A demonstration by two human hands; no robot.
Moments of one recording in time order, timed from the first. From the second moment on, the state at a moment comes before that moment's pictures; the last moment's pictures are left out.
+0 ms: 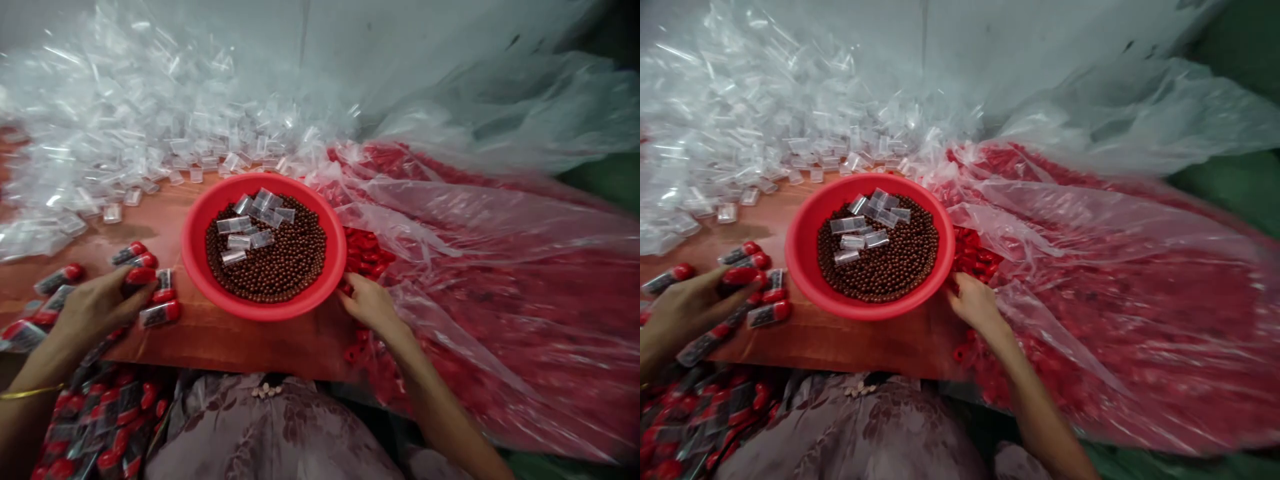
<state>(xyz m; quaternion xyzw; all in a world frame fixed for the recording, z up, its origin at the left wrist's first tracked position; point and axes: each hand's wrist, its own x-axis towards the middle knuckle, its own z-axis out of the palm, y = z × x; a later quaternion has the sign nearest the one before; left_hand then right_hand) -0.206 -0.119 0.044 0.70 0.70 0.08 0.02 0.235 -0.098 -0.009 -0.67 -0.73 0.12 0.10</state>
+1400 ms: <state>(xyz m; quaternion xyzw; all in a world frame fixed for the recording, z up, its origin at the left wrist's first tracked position) -0.059 -0.007 0.067 0.88 0.46 -0.11 0.01 0.243 -0.106 -0.057 -0.68 -0.71 0.15 0.11</state>
